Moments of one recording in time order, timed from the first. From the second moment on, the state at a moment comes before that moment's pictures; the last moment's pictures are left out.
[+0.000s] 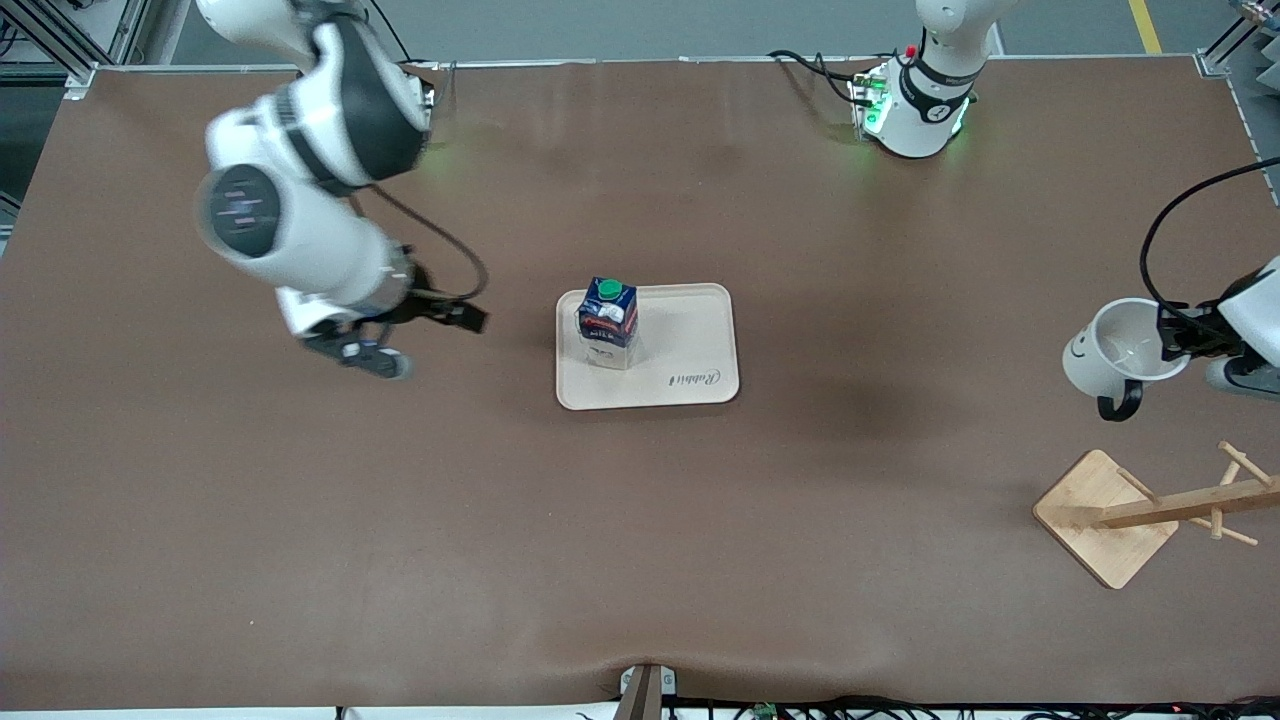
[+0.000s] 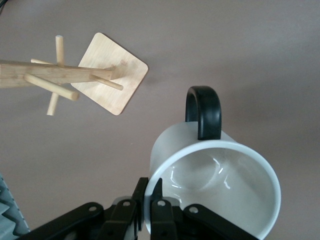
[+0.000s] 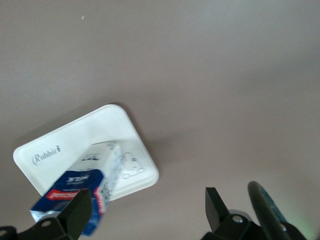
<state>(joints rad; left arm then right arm) 0.57 0.28 -0.62 -1.42 0.26 1.60 0.25 0.62 0.24 -0.15 -1.73 0.23 1.88 0.81</state>
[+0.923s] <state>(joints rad) 0.71 0.35 -0.62 -1.42 0.26 1.73 0.44 0.86 0.43 -0.16 -1.67 0.29 2.07 1.05</state>
